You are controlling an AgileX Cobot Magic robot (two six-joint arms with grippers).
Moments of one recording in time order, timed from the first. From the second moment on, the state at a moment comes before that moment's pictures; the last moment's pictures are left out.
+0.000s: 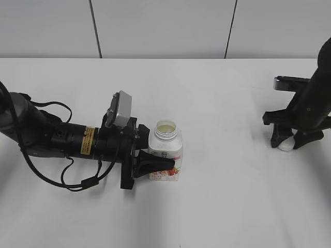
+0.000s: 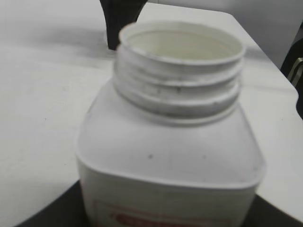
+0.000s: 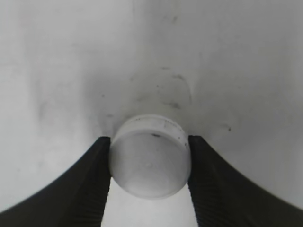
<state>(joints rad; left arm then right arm) -0.32 2.29 -0.99 1.41 -1.18 -0.49 0.05 2.04 -1.19 0.17 0.70 -0.05</state>
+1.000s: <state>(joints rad) -0.32 2.29 -0.99 1.41 -1.18 -0.49 0.05 1.89 -1.22 0.19 0.82 -0.04</state>
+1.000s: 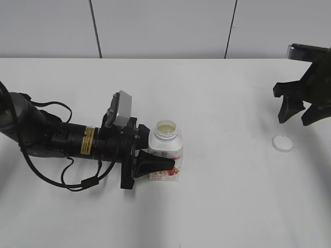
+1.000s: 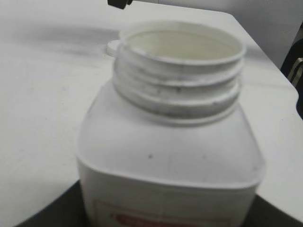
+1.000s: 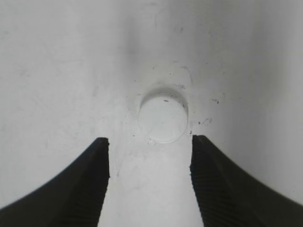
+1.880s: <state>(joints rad) -0.32 2.24 -0.97 1.42 -1.20 -0.49 0.05 1.75 -1.22 0.19 0.84 -0.04</state>
